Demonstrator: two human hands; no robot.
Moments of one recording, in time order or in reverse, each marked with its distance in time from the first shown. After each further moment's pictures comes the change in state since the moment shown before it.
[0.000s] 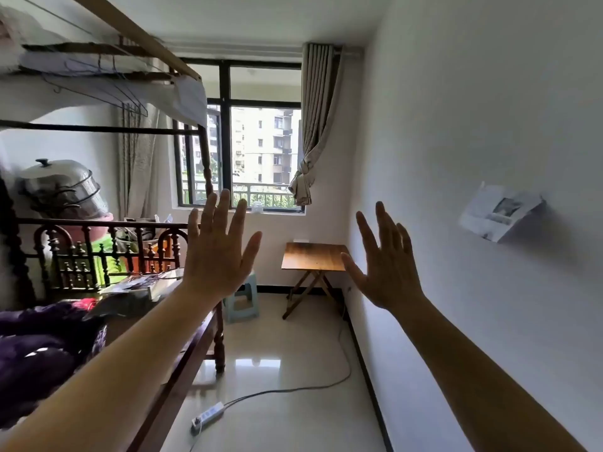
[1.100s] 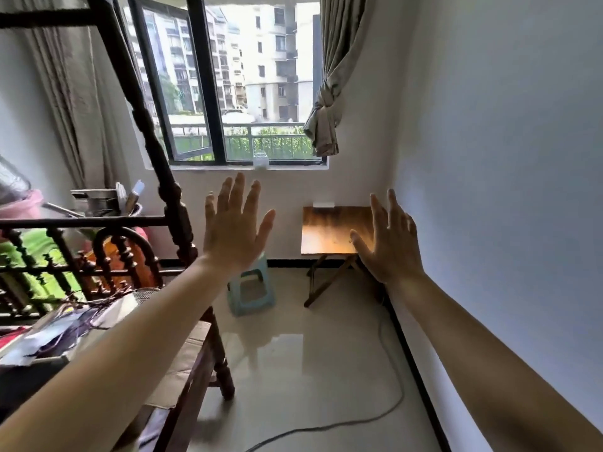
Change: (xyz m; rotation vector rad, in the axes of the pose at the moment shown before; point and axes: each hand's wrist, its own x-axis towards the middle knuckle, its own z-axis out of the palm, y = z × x) left_hand 0.262 -0.221 0.656 0.009 -0.391 -0.060; right_hand 0.284 0.169 0.678 0.126 -0.338 0.251
